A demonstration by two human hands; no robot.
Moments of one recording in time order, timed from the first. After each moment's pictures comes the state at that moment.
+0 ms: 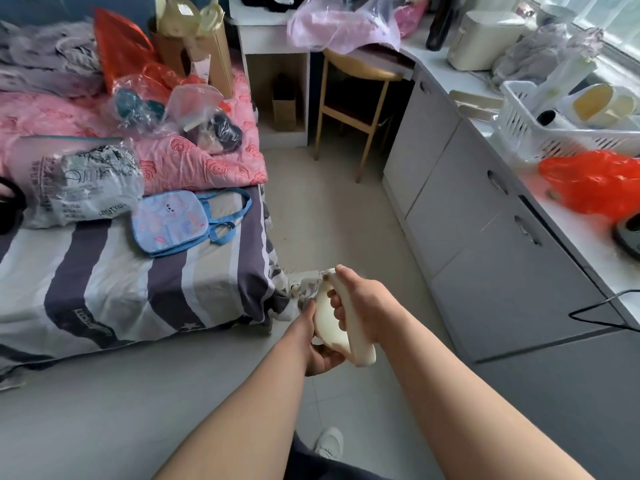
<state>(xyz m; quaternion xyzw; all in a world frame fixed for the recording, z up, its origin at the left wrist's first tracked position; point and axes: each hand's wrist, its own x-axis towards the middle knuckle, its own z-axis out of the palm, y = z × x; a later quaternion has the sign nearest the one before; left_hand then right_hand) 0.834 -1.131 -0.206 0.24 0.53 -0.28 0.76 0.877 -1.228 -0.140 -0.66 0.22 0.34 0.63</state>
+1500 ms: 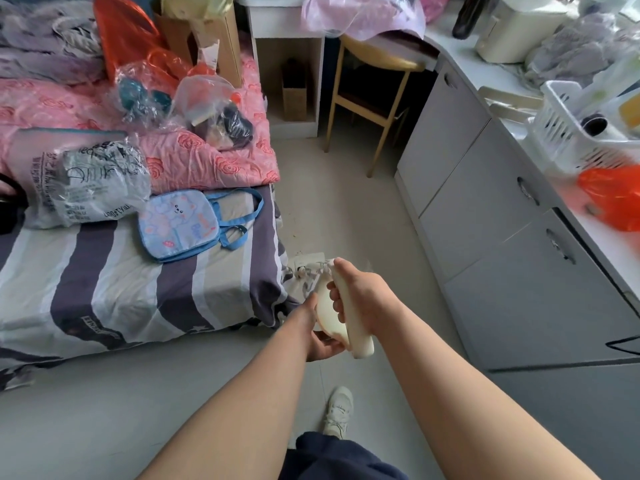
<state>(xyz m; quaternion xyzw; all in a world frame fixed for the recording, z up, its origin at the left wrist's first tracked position) 0.902 -1.069 -0.217 0.21 0.56 -0.28 0.75 0.938 -1.159 -0.139 -0.69 0.24 0.33 0.59</state>
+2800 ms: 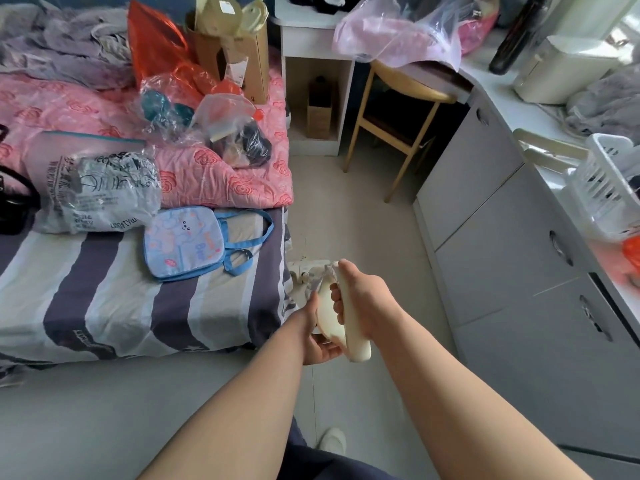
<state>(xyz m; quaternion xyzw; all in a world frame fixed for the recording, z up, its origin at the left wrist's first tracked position) 0.997 -1.047 -0.225 0.23 0.53 -0.24 0.78 1.043 -1.128 -0.138 -0.69 0.24 0.33 0.60</state>
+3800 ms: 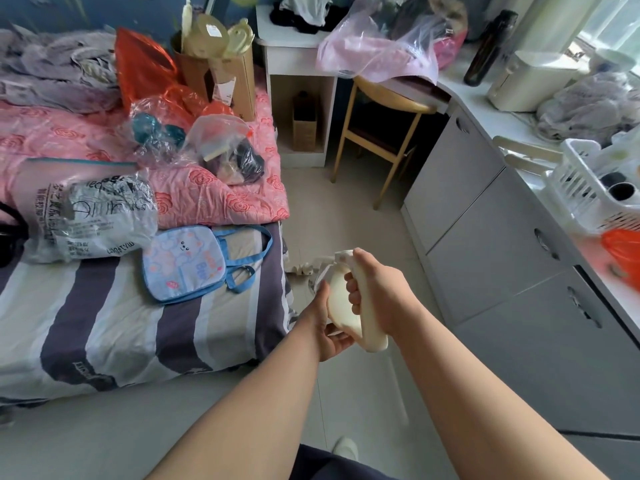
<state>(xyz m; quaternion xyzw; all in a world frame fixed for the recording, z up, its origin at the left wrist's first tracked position) 1.001 -1.023 -0.175 0.28 0.45 -0.22 0.82 1.039 -1.107 -0.094 -0.69 0.24 0.26 0.63</state>
